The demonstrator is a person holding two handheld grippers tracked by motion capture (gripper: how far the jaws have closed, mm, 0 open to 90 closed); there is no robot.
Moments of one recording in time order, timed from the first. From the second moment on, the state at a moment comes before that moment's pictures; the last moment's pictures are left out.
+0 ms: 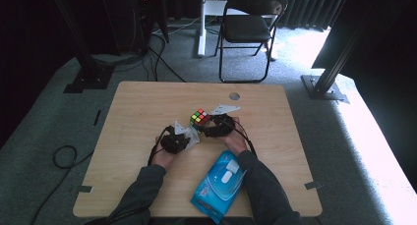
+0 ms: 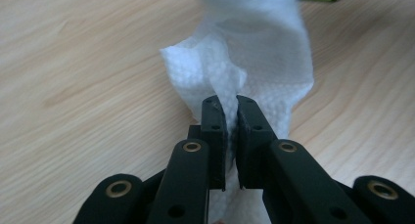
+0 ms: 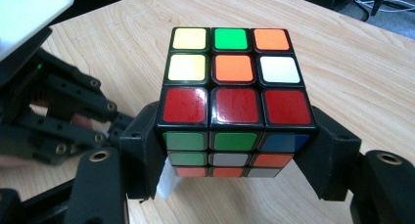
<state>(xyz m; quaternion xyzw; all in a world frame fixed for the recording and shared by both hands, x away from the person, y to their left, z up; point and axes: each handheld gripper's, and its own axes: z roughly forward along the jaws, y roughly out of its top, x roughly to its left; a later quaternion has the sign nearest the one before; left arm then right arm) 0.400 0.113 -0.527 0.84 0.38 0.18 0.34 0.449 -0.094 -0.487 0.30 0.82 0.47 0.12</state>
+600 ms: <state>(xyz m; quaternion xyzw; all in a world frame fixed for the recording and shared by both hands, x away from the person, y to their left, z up) 0.390 0.078 -0.514 0.83 0.33 0.19 0.39 0.448 -0.093 -0.487 0.30 0.82 0.47 0.12</state>
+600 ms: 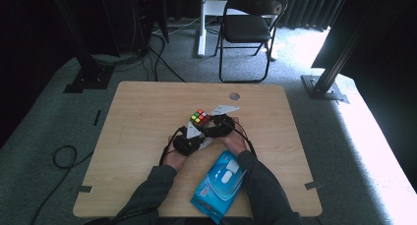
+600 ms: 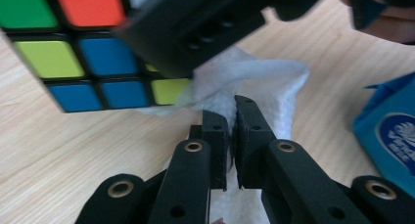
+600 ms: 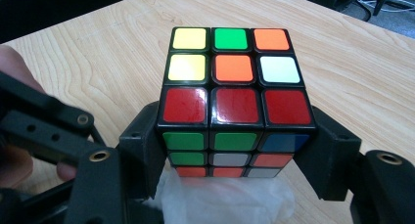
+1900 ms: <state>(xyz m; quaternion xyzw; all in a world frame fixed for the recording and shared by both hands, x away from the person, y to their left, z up) 0.393 0.109 -0.521 0.81 0.39 0.21 0.38 0.464 -0.110 -0.507 0.37 0.83 0.39 0.16</state>
